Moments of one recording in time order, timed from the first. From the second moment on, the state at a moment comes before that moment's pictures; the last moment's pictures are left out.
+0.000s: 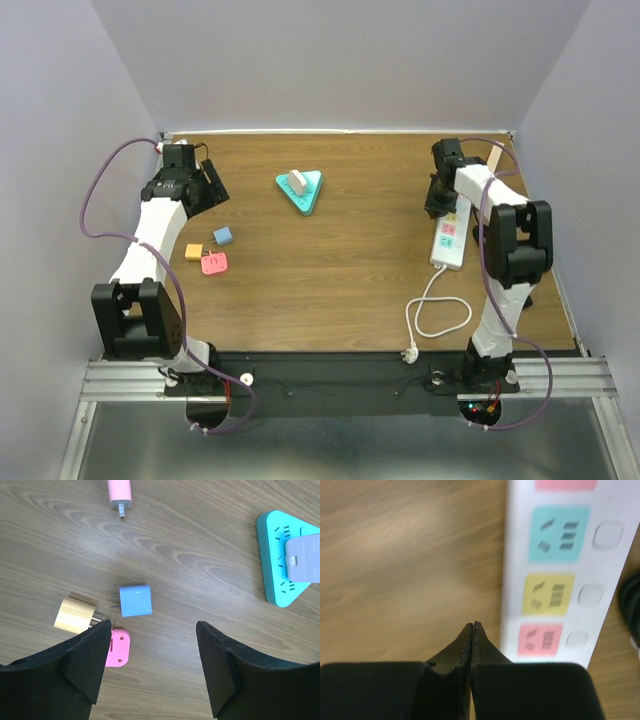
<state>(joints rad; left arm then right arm) 0.01 1.45 1.25 -0.62 -0.07 -0.41 0.10 2.03 1.57 -0.75 0.20 0.42</state>
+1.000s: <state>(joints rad) 0.01 1.15 1.12 -0.66 0.06 -0.47 0.36 1.27 0.80 -0.83 0.06 0.77</state>
